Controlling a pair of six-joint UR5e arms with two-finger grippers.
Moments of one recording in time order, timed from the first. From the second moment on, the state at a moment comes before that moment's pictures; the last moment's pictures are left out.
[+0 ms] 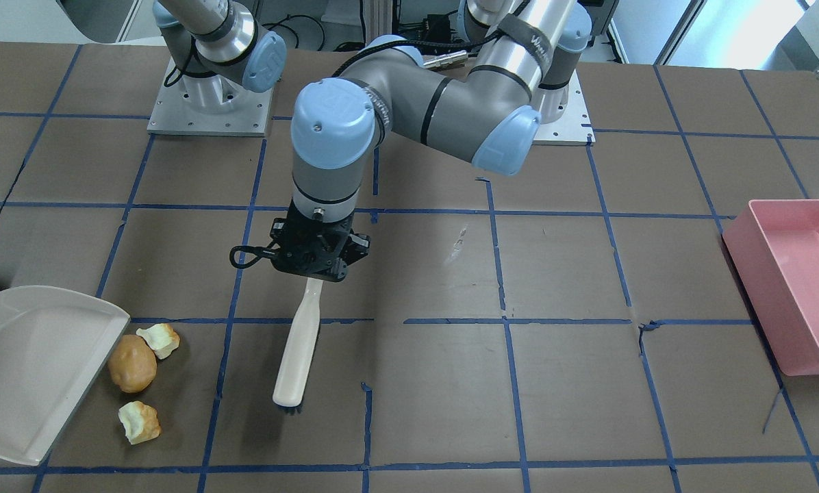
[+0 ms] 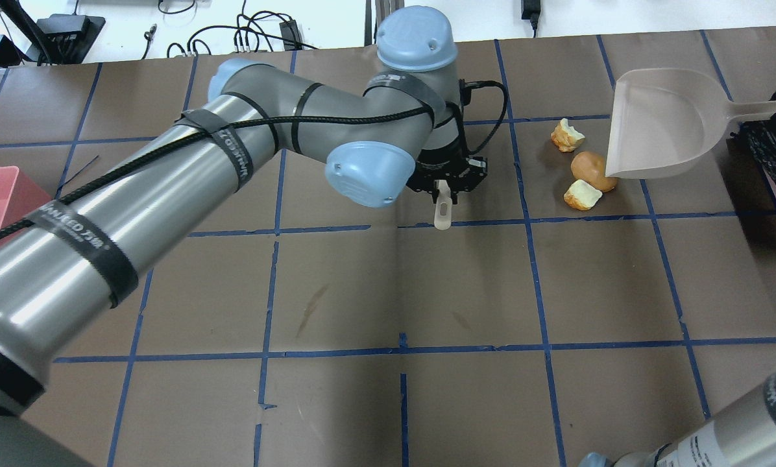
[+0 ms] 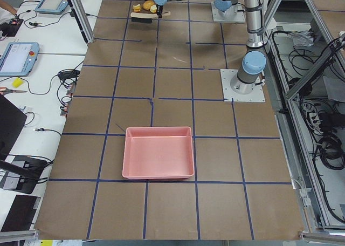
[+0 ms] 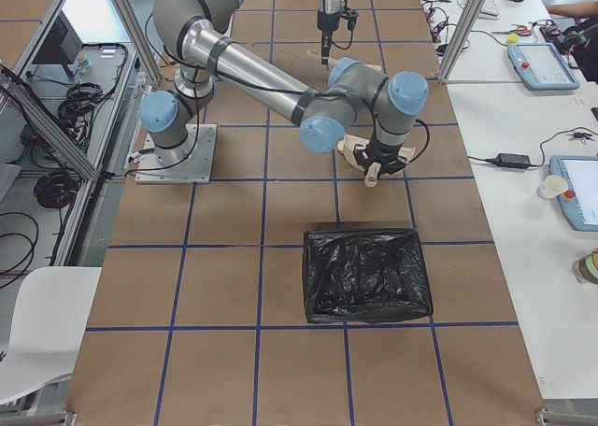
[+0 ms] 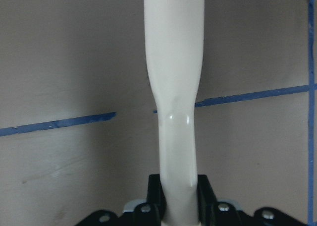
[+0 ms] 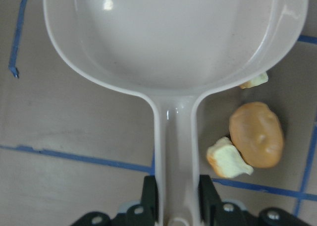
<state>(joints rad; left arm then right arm) -2.06 -2.06 -1.43 -1.15 1.44 -0.36 0.99 -1.10 1.26 -1.69 -1.54 -1.91</state>
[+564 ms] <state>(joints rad) -2.15 -2.23 -1.32 -1.02 1.44 -0.42 0.94 -0.93 1.13 -1.71 -1.51 -2.21</state>
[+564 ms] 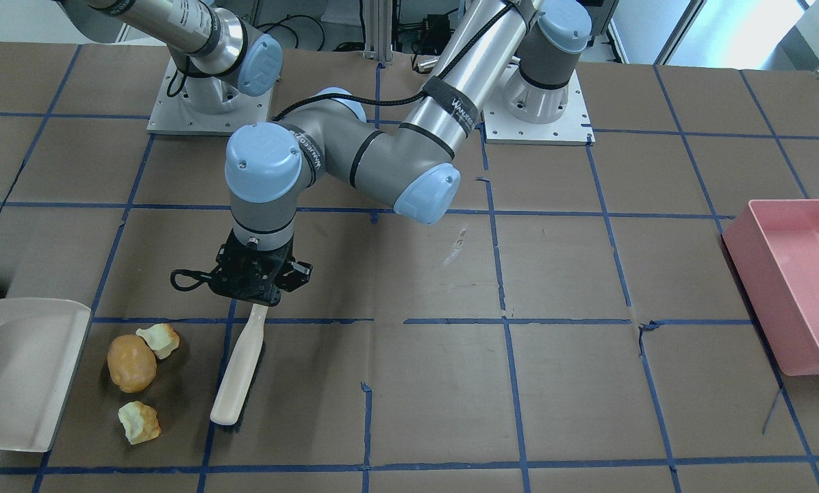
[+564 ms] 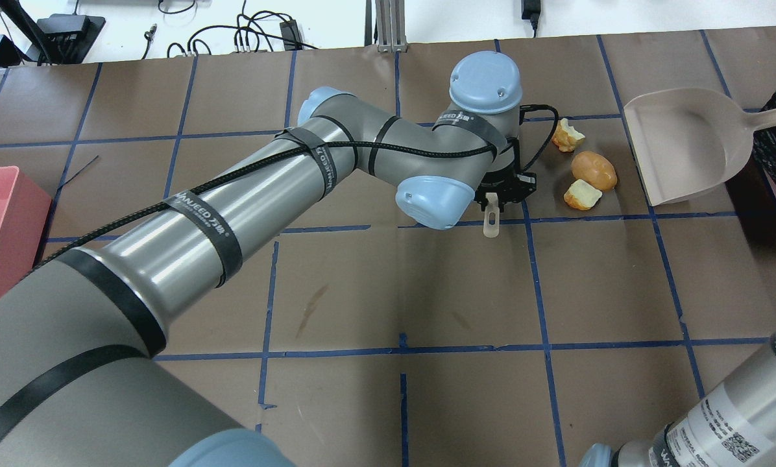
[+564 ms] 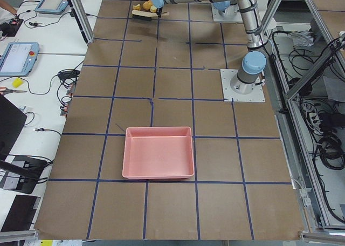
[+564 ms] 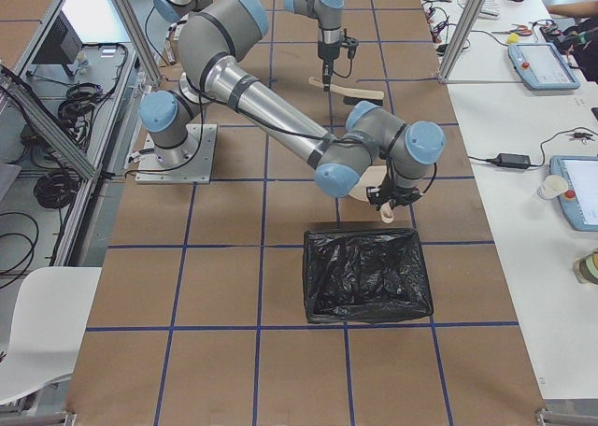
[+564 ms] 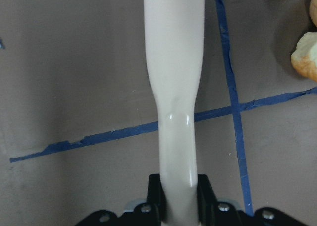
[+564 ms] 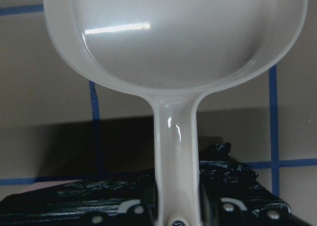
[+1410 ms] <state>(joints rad) -2.22 -2.39 -1.12 -1.07 1.46 -0.49 0.96 -0.88 1.13 -1.73 -1.47 -2.24</state>
